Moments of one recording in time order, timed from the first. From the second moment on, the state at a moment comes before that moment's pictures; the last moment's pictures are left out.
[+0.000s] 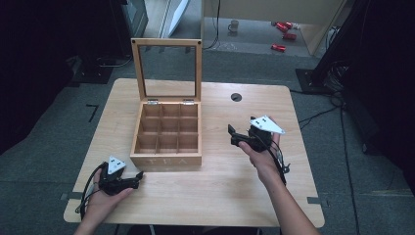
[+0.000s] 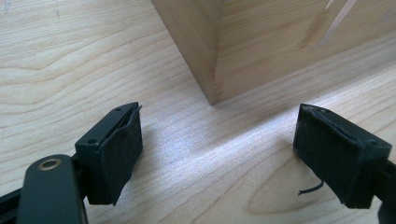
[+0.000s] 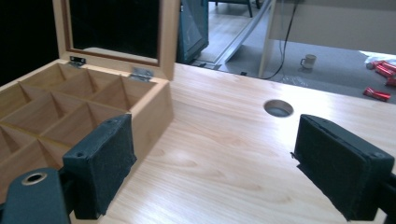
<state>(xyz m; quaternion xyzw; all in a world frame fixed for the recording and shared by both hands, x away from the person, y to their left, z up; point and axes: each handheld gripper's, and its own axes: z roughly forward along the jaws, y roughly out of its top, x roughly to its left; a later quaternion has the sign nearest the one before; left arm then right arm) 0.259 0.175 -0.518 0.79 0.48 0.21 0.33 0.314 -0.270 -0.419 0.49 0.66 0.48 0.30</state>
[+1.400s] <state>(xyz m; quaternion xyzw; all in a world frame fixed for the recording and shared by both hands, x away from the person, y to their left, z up) 0.259 0.174 -0.518 0.78 0.49 0.21 0.32 0.234 -0.405 -0.518 0.63 0.63 0.36 0.27</state>
